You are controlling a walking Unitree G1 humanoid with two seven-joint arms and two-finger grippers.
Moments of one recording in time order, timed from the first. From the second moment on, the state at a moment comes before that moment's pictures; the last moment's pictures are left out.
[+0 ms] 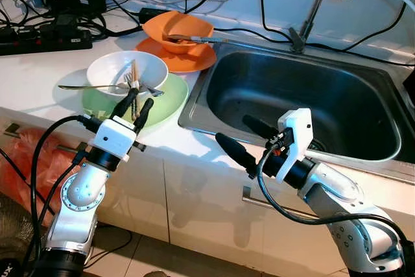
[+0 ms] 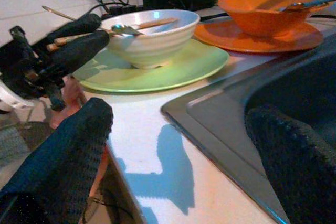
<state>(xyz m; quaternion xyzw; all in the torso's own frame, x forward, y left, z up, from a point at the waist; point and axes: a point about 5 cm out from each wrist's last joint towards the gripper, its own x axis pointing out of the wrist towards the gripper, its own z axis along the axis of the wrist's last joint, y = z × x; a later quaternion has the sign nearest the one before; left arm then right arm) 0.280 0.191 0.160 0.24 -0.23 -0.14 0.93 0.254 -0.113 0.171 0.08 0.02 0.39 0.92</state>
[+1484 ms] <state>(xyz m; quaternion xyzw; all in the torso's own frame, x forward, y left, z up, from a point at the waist) 0.308 0.128 0.262 -0.14 -0.27 -0.25 0.92 0.276 -0.119 0.193 0.21 -0.03 0.32 0.92</state>
